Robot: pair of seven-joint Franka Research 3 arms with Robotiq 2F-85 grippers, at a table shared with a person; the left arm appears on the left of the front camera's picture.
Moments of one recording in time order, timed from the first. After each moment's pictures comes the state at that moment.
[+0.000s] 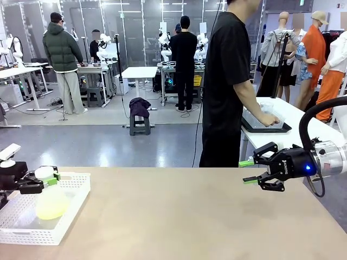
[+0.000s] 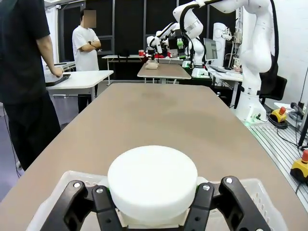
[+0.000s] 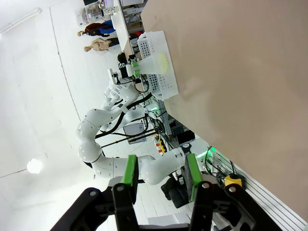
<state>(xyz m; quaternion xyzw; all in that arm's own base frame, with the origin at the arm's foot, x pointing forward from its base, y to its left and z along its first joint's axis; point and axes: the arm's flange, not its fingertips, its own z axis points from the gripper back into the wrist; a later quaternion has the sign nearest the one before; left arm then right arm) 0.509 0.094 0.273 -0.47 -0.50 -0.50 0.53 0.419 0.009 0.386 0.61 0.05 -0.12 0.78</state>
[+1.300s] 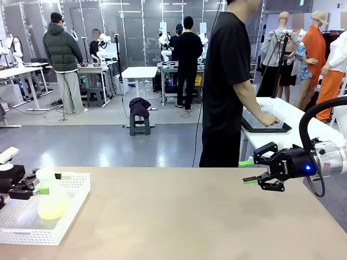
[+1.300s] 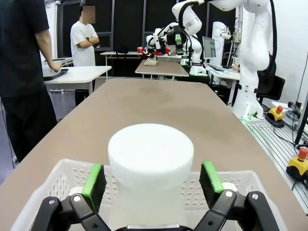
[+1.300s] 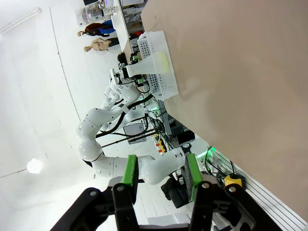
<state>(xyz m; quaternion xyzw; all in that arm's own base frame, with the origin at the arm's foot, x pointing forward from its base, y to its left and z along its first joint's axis) 0.503 0.102 0.264 -0.48 -0.49 -0.50 0.54 0.419 0.009 0.386 0.61 0.05 -0.12 0.78</state>
